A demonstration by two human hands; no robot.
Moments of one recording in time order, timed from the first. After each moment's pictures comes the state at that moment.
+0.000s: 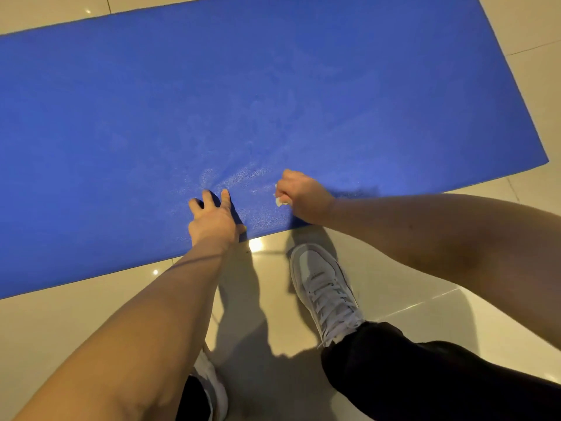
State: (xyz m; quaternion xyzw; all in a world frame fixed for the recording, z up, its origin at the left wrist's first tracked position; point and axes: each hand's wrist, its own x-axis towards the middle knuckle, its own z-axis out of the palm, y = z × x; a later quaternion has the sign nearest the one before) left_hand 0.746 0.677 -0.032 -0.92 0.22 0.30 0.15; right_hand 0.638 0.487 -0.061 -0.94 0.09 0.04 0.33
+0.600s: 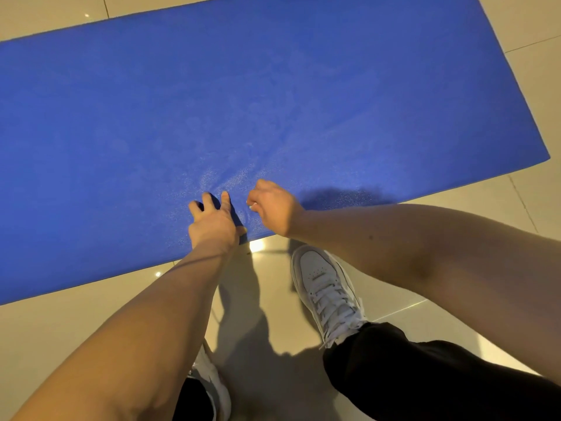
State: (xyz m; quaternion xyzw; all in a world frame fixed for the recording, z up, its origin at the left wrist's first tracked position) left_hand 0.744 0.676 -0.028 -0.92 0.22 0.29 0.15; right_hand 0.669 0.541 -0.056 -0.93 0.13 0.10 0.33
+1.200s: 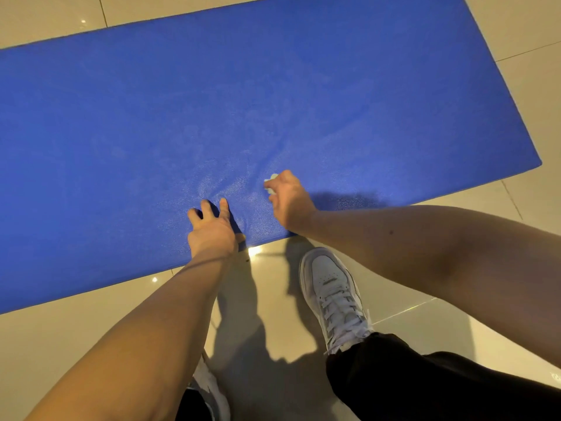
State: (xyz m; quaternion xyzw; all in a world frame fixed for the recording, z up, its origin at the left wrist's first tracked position) left_hand 0.744 0.675 -0.025 -0.92 0.22 0.30 0.14; right_hand 0.663 0.515 -0.061 -0.91 0.25 -0.01 0.32
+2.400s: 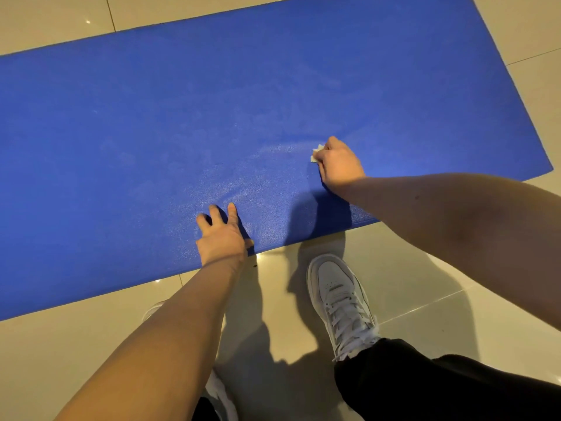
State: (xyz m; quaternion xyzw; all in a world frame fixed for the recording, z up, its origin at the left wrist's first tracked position) left_hand 0.740 0.675 -0.028 -0.93 0.22 0.28 0.14; right_hand 0.665 0.406 -0.061 -0.94 0.30 0.06 0.18
